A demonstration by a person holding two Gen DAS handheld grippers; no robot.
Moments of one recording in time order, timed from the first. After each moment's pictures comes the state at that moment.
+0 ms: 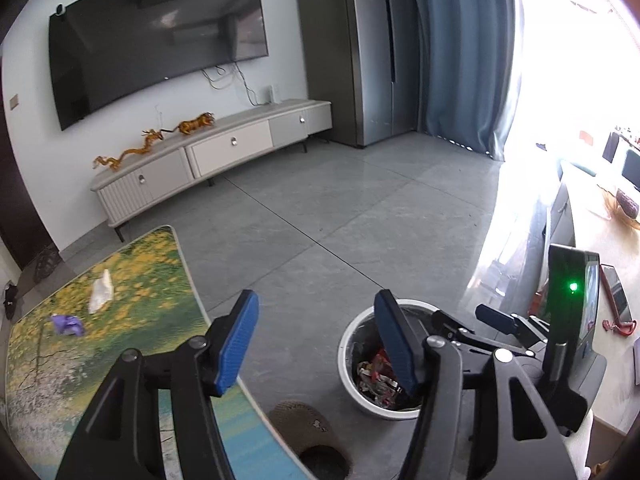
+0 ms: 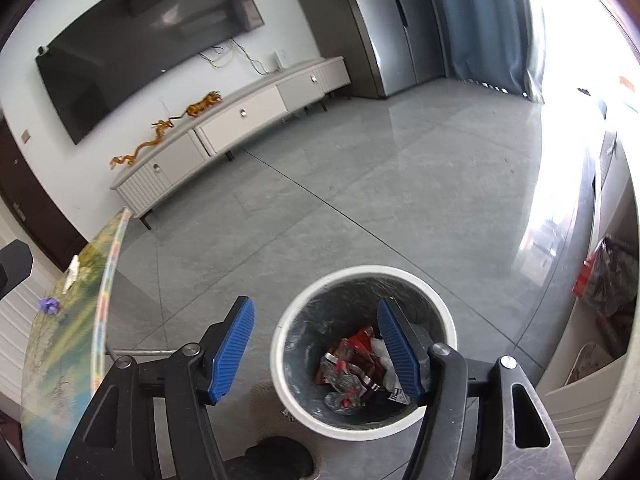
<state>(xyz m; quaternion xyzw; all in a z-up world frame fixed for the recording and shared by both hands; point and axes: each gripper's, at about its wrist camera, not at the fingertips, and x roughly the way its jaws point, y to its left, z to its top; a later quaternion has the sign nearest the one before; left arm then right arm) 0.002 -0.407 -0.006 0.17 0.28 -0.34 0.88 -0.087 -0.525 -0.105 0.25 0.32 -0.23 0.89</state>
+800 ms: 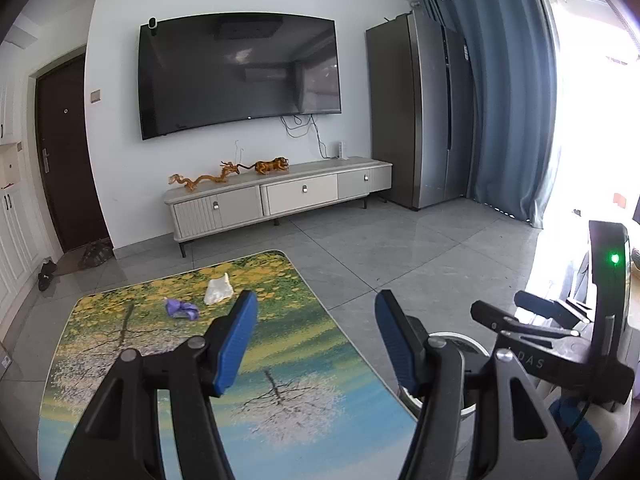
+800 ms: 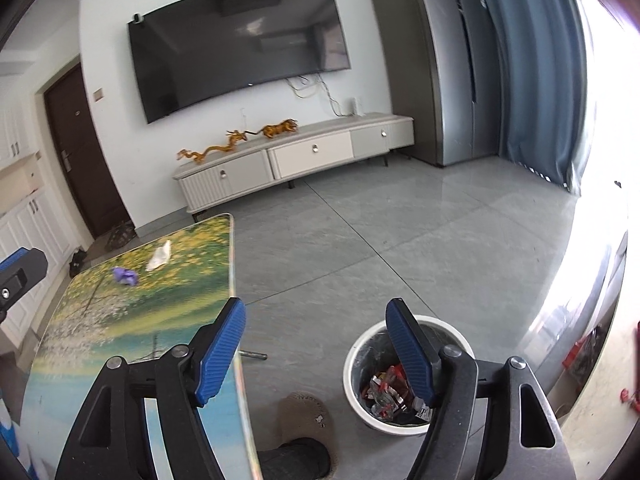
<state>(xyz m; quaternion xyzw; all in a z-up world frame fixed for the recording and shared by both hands) -0.038 -0.235 0.060 0.09 0.20 -0.26 0.94 -0.097 -0.395 -0.001 0.13 0.27 -0.16 0.94</state>
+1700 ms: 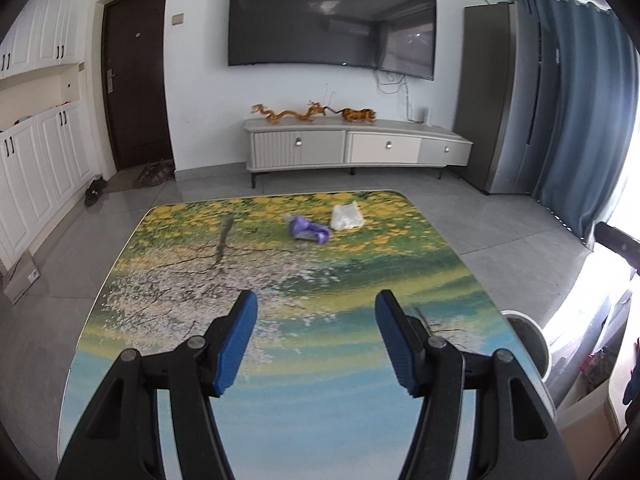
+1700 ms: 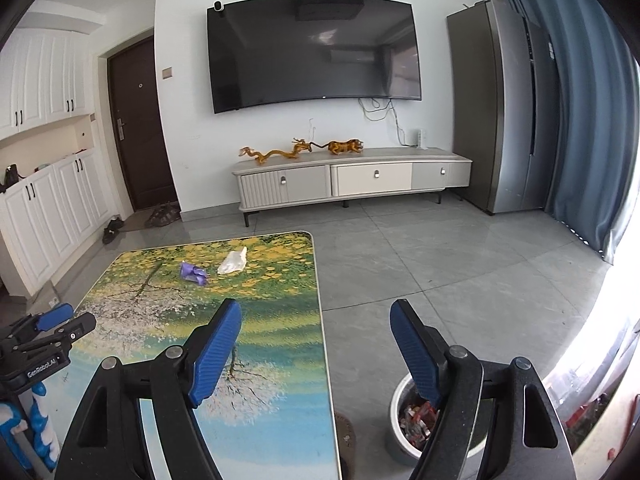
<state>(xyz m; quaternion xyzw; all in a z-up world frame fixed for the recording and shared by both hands) 0.038 -0.076 0.006 0.03 0.31 -0.14 0.94 -0.053 -0.314 0.036 0.05 0.26 -0.08 0.96</state>
